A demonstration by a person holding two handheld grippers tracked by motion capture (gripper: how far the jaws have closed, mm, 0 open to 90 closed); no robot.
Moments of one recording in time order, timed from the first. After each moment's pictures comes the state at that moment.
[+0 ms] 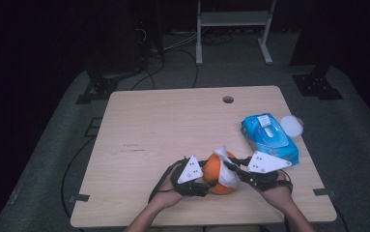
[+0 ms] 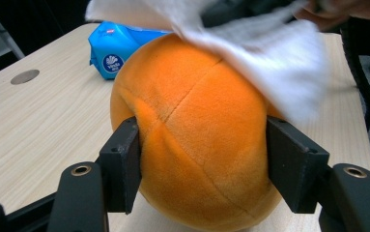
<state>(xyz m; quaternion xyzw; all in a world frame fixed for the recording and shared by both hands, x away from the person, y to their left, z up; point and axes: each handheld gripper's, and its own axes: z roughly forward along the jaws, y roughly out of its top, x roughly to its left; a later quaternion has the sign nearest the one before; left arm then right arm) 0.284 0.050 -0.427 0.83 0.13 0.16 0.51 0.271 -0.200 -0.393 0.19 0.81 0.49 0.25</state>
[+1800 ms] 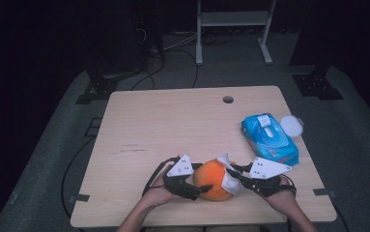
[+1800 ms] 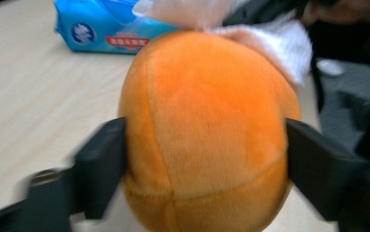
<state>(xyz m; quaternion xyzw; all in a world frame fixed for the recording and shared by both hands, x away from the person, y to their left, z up) 0.295 0.071 -0.427 0.85 0.15 0.05 0.50 0.262 -0.202 -0.407 0.18 0.83 0.48 0.22</state>
